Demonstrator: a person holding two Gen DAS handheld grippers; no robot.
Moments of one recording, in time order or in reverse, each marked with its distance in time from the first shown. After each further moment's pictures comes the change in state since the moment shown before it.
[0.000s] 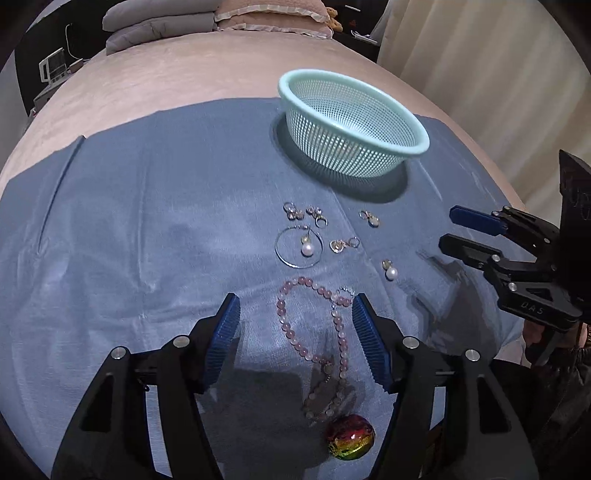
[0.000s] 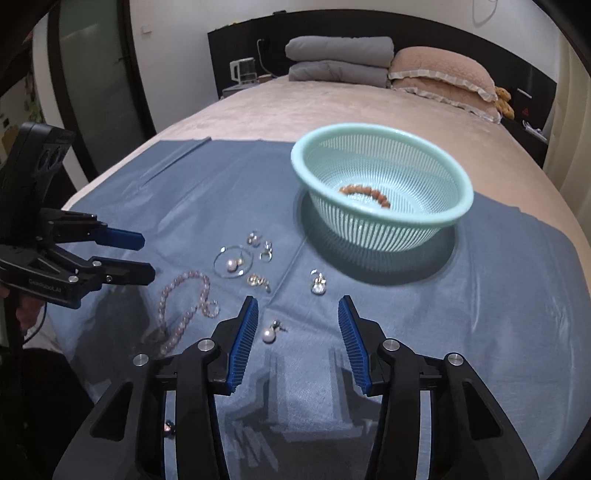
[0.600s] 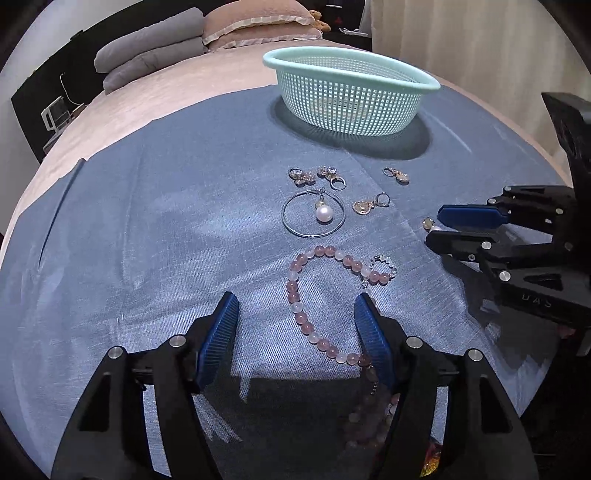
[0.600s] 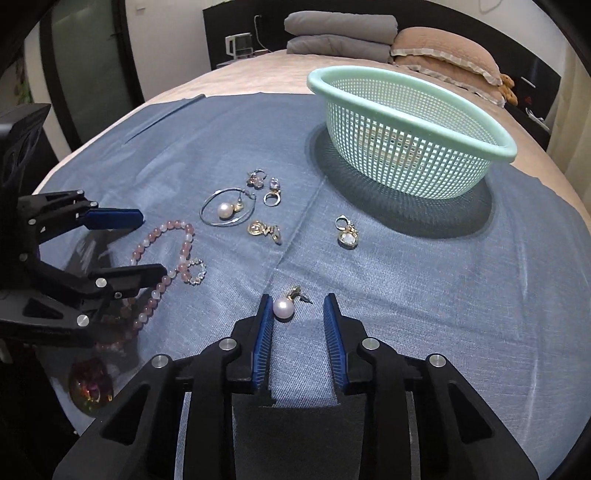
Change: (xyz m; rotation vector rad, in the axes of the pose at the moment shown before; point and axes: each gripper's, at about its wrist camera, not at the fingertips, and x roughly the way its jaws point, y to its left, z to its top) left arm 0.052 -0.013 -0.034 0.155 -0.074 0.161; right arm 0.057 0.025 -0.035 -0.004 0.051 -0.038
